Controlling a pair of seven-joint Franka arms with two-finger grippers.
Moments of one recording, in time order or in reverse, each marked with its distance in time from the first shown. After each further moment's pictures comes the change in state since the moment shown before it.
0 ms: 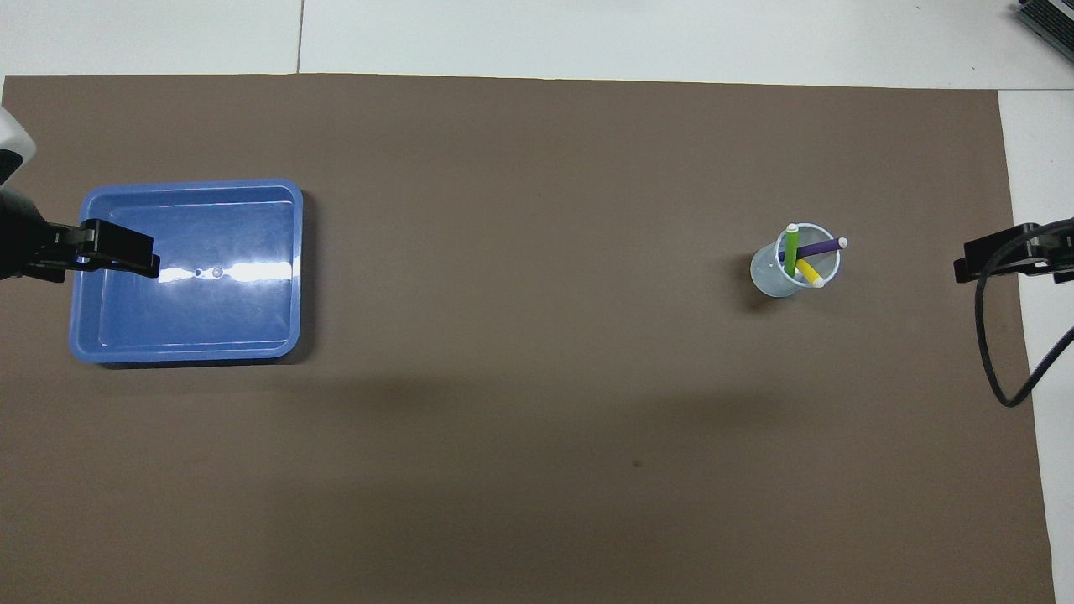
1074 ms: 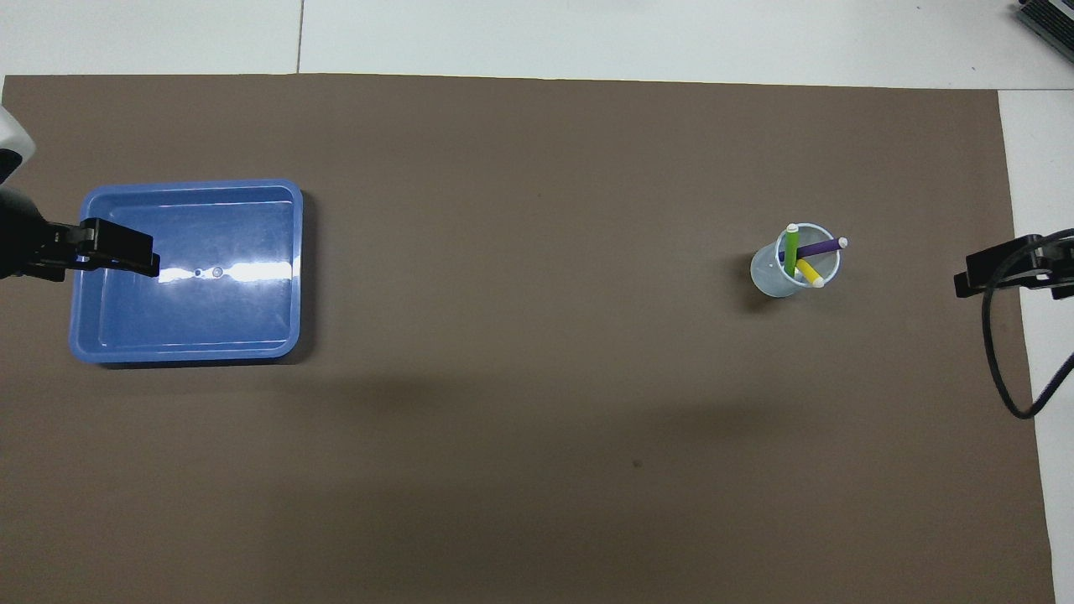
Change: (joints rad) left arm 0.000 0.000 0.000 0.000 0.000 0.004 0.000; right arm 0.013 -0.002 -0.016 0.003 0.008 -0.045 0.000
